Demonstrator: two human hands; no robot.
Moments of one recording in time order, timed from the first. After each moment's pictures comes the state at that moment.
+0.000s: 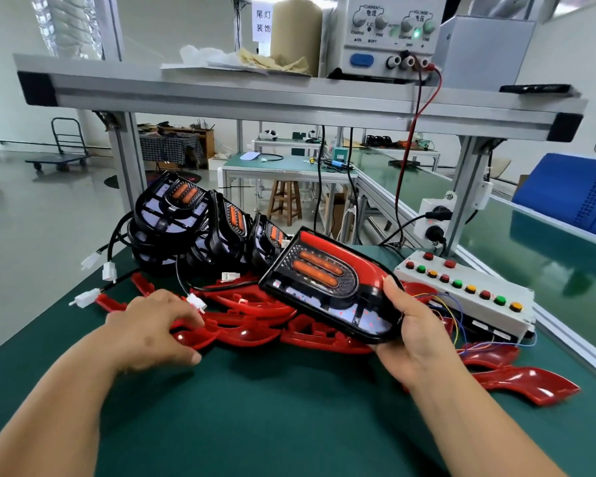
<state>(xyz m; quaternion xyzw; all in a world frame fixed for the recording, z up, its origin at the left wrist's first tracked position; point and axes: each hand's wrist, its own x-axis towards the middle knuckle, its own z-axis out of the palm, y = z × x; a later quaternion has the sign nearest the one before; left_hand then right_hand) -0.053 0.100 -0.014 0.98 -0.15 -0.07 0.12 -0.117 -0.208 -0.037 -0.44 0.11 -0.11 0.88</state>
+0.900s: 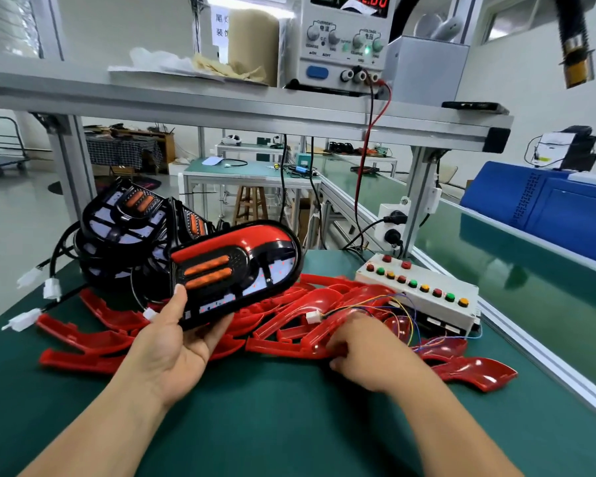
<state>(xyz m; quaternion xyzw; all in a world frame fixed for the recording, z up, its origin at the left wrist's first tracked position) -0.061 0.010 -0.033 0.36 0.04 -0.12 0.92 -0.133 -0.227 -0.033 -0.99 0.01 -0.02 0.10</state>
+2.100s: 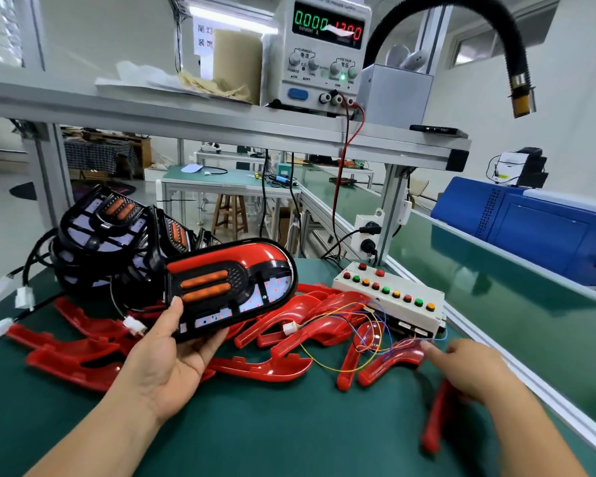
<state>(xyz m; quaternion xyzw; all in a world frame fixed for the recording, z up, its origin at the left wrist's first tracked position) -0.077 0.001 -0.032 0.35 0.04 -0.15 0.92 -0.208 -0.344 -0.031 -0.91 0.39 -0.03 0.11</state>
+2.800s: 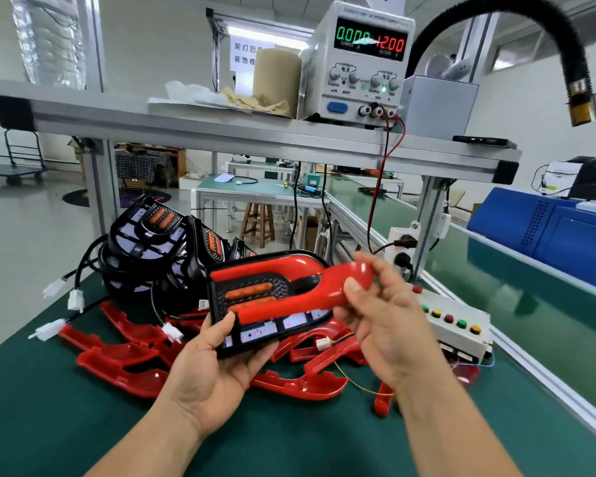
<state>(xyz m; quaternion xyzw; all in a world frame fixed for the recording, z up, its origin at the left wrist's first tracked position) -0.084 -0.001 -0.031 0.31 0.00 -0.20 0.93 -0.142 -0.183 0.025 -0.55 -0.01 -0.20 0.81</state>
